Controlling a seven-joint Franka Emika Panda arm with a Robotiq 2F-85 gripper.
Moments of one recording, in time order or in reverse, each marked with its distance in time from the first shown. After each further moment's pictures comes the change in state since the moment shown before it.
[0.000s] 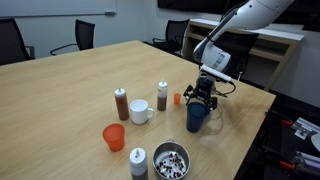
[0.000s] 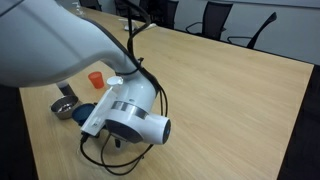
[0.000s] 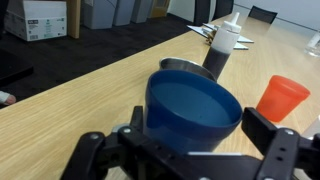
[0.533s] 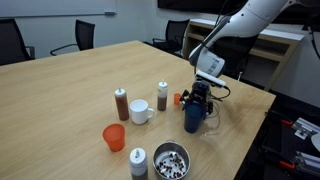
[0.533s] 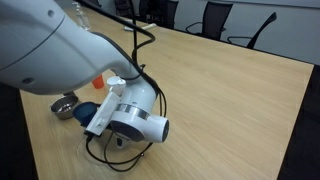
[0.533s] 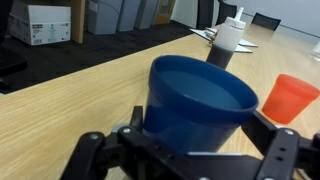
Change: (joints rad) arm 0.003 0.090 0.025 0.086 0.000 -0.016 0.001
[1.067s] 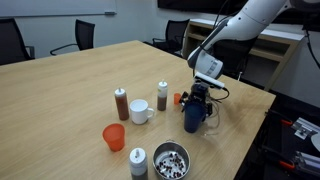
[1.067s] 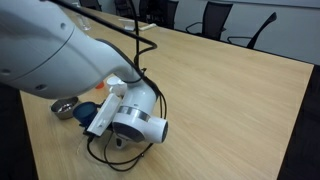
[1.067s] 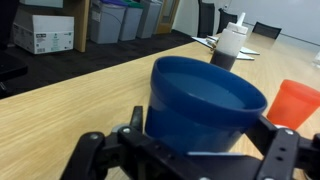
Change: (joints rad) arm 0.001 0.040 0.006 0.033 0.000 -0.039 0.000
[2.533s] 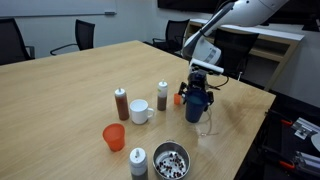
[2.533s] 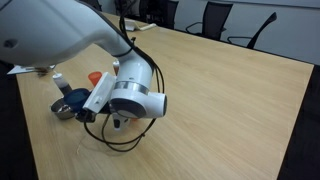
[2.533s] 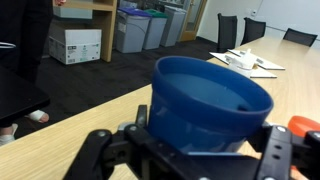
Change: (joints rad) arm 0.043 -0.114 -0.010 0.020 -0.085 -0.094 0.140
